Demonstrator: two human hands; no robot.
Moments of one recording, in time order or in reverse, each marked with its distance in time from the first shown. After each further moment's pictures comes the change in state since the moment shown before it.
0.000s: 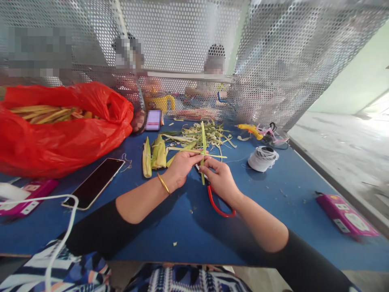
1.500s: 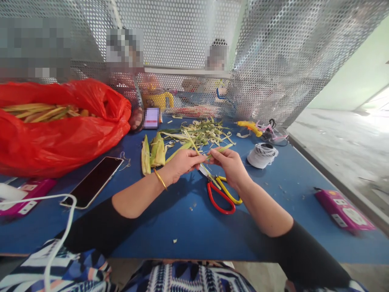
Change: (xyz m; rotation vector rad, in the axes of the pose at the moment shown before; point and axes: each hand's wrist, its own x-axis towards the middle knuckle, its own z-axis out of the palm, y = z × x) left_hand -0.003 0.016 -0.004 0.401 -0.098 -0.151; right_hand 0.019 0.006 -0.022 0.475 0.173 0.319
